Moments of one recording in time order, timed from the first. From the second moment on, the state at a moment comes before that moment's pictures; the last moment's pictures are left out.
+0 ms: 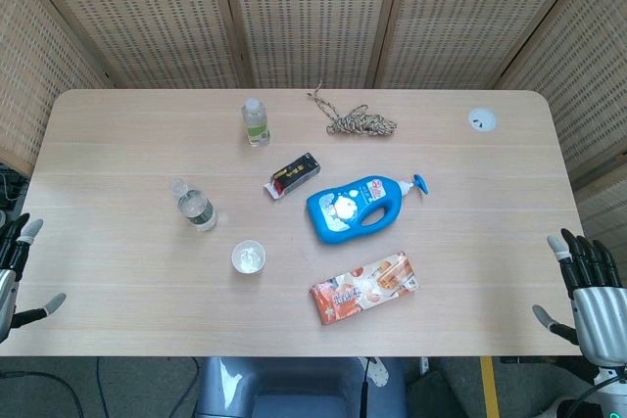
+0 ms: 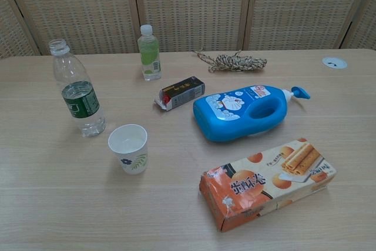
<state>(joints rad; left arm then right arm) -0.04 -1.02 -0.03 -1.78 1.54 1.55 0.10 0.01 -1.08 0.05 -1.65 -1.63 1.63 -0.10</state>
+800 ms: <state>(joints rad) -0.27 -1.14 -0.10 -1.45 1.47 1.17 -0.59 0.01 -1.07 0.05 -1.66 -1.60 1.61 -0.08</state>
